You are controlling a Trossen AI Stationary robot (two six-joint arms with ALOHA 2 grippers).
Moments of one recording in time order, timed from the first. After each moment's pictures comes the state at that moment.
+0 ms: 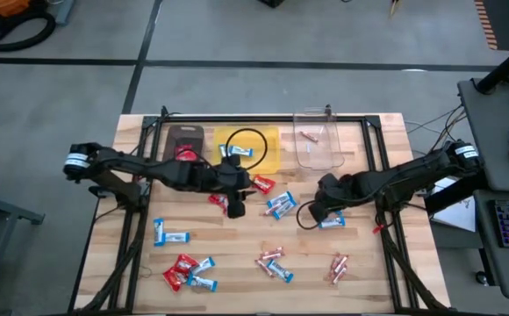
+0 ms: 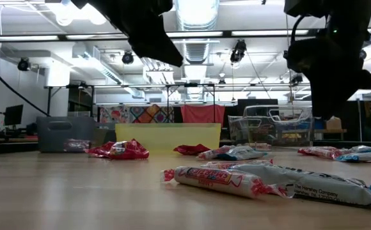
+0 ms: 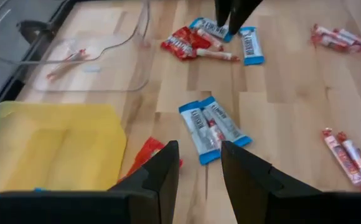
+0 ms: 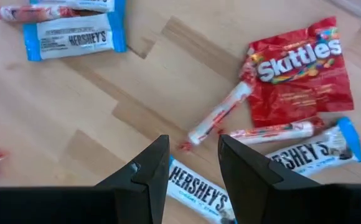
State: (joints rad) left arm -0.06 1.48 1.05 -0.23 -0.21 -0.04; right arm 0.19 1.29 0.79 -0.81 0.15 1.19
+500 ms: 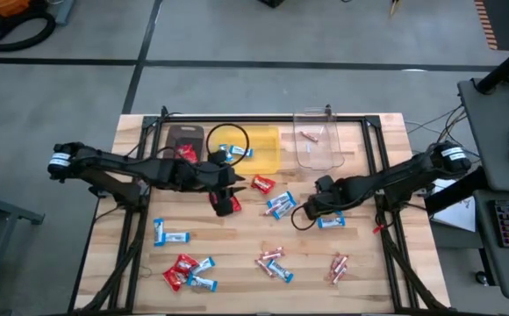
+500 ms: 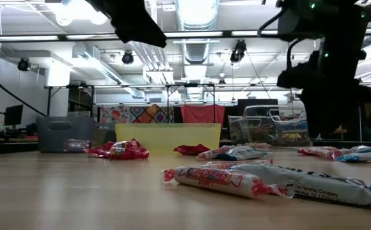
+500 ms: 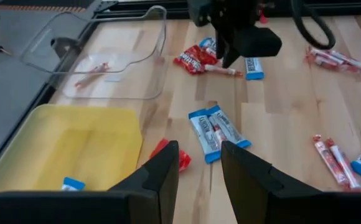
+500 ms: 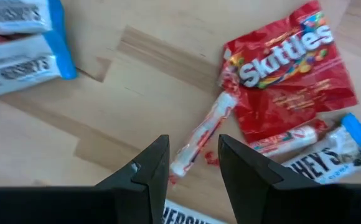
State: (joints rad) left arm -0.10 1.31 1.00 -0.28 -0.27 -0.06; right arm 0.18 1.44 0.76 -0.74 0.20 1.31
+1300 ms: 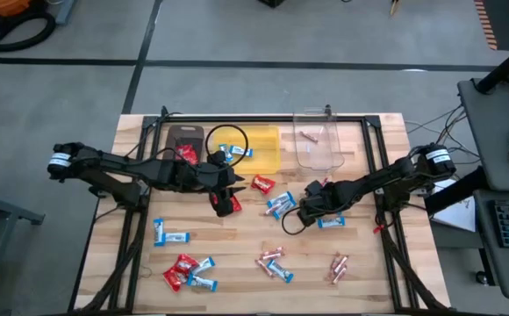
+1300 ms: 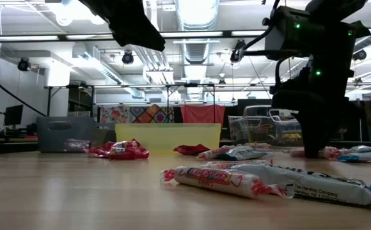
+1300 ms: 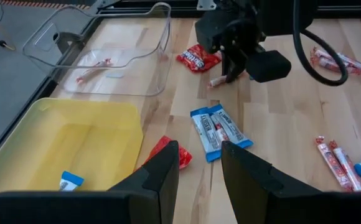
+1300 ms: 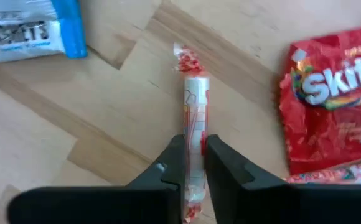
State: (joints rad) left arm -0.10 1.31 0.97 -0.25 -0.28 -0.09; right arm 0.17 1.59 0.78 -0.61 0.18 1.13
